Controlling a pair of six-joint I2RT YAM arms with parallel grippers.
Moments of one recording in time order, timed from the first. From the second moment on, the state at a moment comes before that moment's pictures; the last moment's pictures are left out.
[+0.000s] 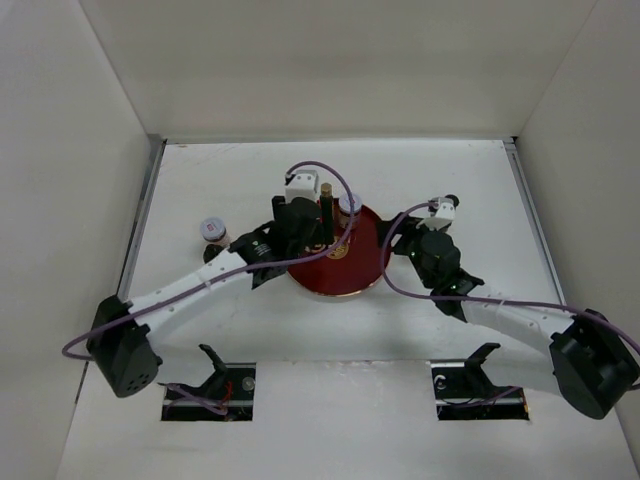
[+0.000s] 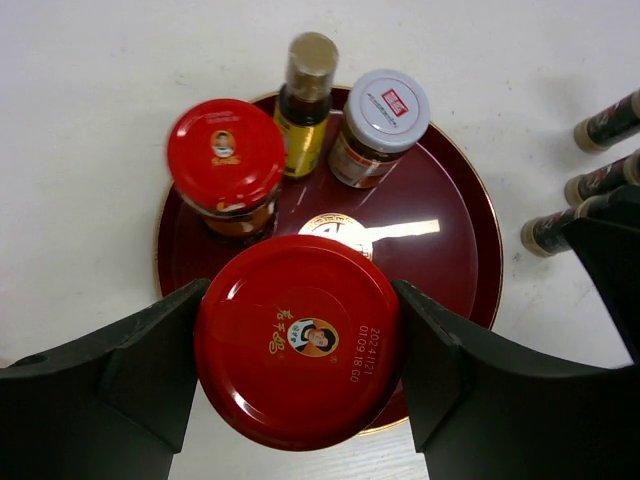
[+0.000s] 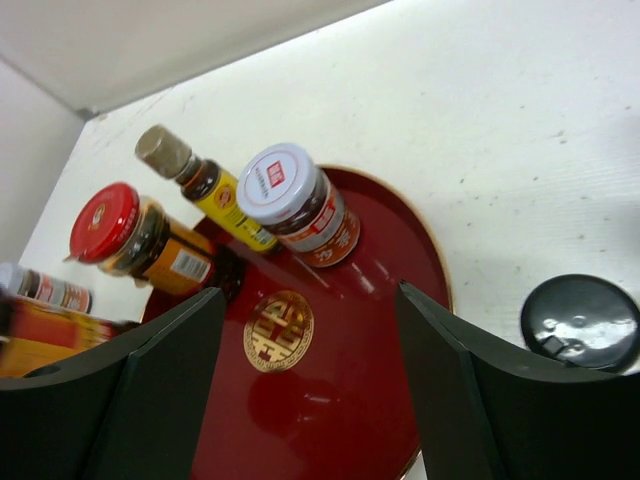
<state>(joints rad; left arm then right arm) -0.83 1.28 1.05 -0.29 -0.52 -0.48 0.64 1.17 0.49 0.53 0.39 0.54</state>
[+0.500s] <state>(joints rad) -0.81 1.67 1.11 -0.01 -0.46 -0.42 0.62 1.15 0.47 0.53 0.40 0.57</state>
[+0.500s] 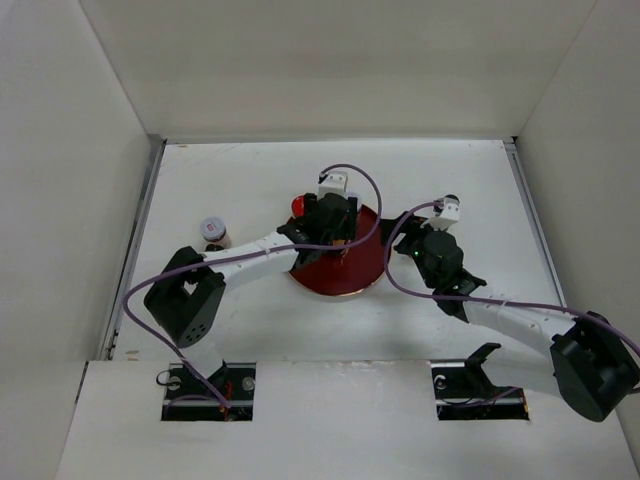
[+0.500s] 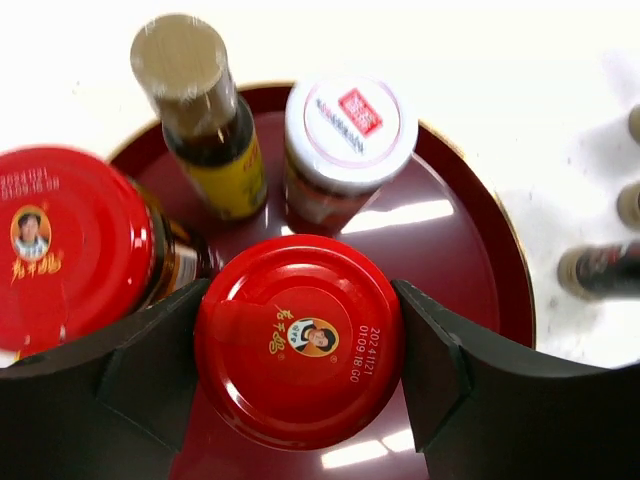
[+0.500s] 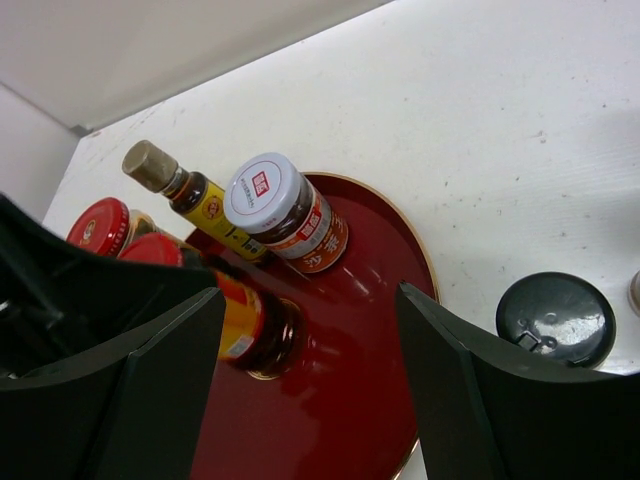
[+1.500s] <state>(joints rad) -0.77 1.12 0.95 0.01 -0.56 -0.39 0.62 1.16 0.47 0.53 0.39 0.57</state>
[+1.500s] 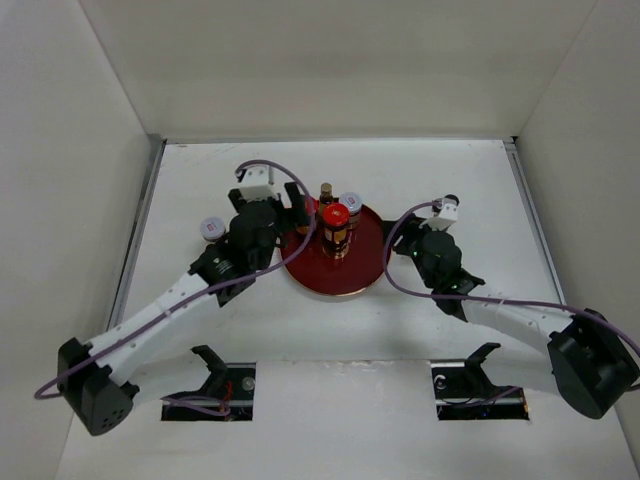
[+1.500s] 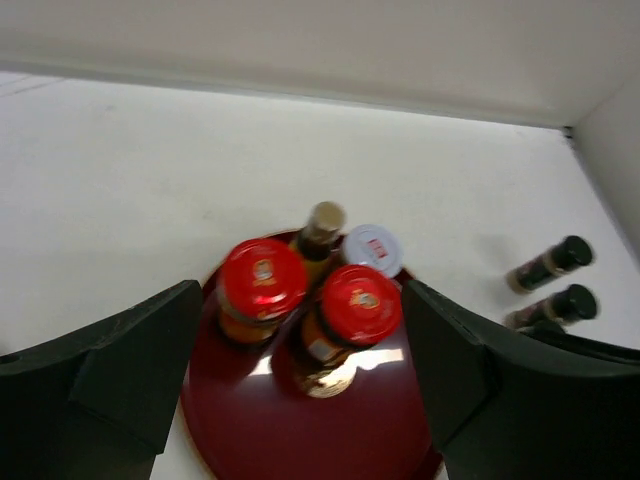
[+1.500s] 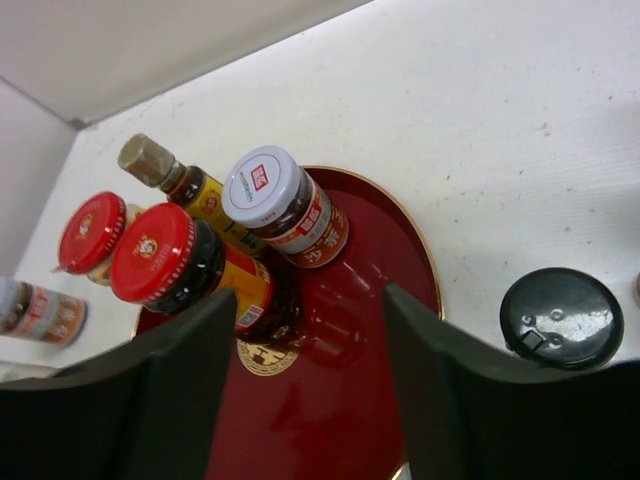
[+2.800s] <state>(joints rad) -0.38 0.99 0.55 -0.31 -0.77 -0.67 0.65 1.24 0.49 0.53 0.32 0.57</state>
